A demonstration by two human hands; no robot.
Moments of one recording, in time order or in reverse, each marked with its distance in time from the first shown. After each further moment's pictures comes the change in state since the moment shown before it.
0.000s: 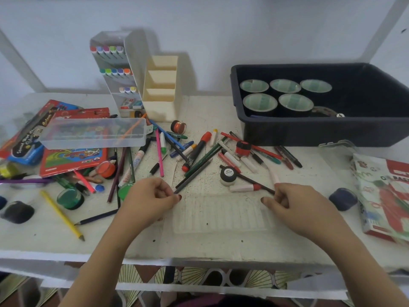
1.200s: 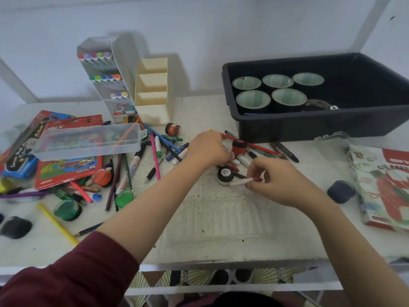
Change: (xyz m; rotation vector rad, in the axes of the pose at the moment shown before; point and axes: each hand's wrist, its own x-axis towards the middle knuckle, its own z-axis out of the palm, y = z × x) left_hand 0.102 0.107 0.068 0.580 -0.080 0.388; right_hand 0.033 -0.022 -0.012 0.244 -0.010 -0.181
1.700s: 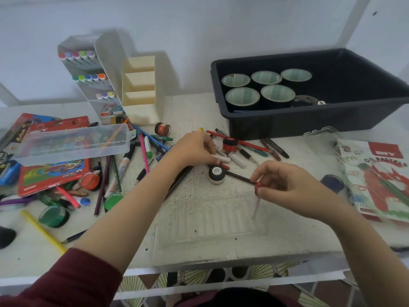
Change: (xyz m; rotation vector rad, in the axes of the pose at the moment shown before) left_hand -0.003 -0.021 -0.003 -0.222 -0.120 0.119; right_hand -0.036 0.020 -0.013 0.389 -0.067 -0.027
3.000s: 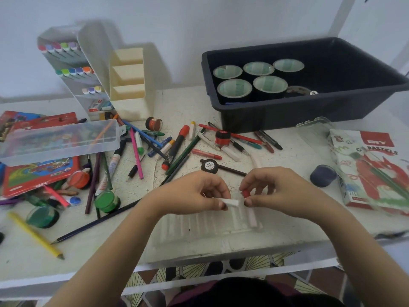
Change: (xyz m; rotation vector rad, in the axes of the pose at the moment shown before) left_hand -0.087 0.016 0.020 -0.335 -0.470 0.173; right_hand -0.001 0.011 0.008 -0.146 -0.077 -0.021
